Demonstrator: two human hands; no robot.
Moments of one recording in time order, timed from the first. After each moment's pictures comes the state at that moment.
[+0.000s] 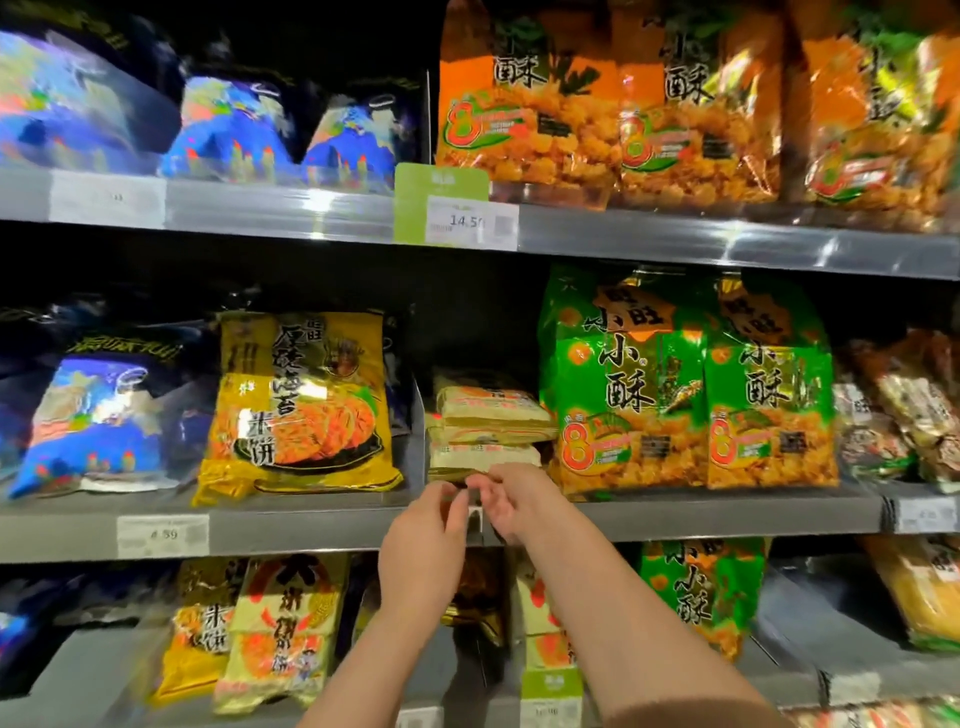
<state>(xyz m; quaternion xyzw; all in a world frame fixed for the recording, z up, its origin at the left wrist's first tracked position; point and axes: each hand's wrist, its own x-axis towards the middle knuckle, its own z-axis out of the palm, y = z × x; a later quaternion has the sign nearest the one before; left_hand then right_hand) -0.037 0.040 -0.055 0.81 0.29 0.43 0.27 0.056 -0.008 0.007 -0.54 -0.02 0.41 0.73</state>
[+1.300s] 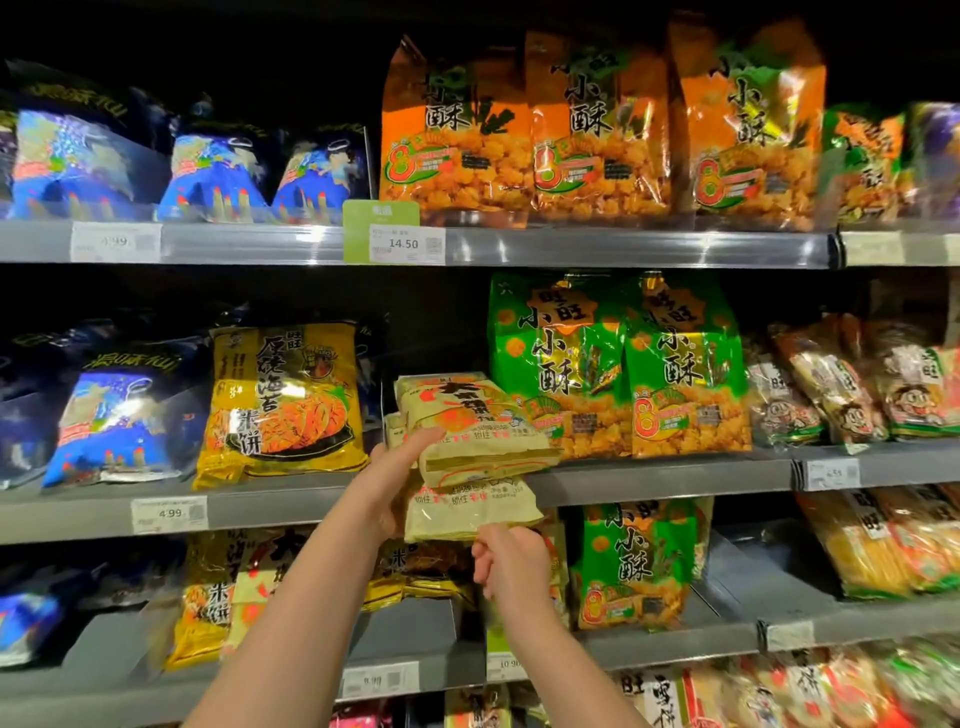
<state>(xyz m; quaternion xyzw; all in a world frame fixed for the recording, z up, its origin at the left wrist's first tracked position) -0.057 0.008 0.015 0.58 0.29 0.21 0.73 -0.009 -0.121 -0.056 -0.62 -0.22 0.18 0.73</state>
